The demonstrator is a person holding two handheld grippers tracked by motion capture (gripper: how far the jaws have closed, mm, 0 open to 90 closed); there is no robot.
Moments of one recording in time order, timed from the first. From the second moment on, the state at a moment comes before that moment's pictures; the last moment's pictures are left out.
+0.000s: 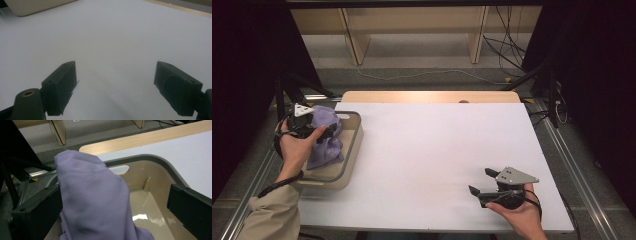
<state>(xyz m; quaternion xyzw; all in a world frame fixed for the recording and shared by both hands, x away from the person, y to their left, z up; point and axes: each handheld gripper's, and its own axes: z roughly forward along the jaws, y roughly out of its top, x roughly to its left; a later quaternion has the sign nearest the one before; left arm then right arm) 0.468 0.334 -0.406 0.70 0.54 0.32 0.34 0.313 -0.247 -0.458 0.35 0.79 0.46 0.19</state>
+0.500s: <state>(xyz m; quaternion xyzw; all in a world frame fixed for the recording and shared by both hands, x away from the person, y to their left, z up) 0.496 0.343 -0.427 0.70 0.57 0.29 0.30 0.313 -0.246 -0.458 0.35 0.79 0.46 0.19</state>
